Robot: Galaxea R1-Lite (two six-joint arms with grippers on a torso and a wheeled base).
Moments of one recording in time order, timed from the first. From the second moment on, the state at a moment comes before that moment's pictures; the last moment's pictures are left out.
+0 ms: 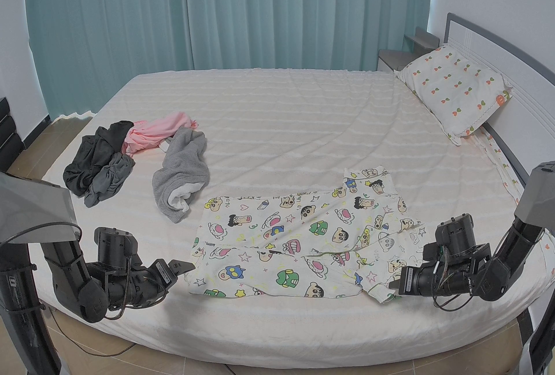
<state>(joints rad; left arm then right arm) -0.16 2.16 -0.32 -1.08 -0.22 -0.85 0.33 2.05 -0.42 -0.76 0.18 0.49</state>
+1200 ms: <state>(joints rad) -0.18 2.21 -0.27 -1.29 -0.18 -0.84 0.00 2.11 -0.53 -0.74 0.57 0.17</state>
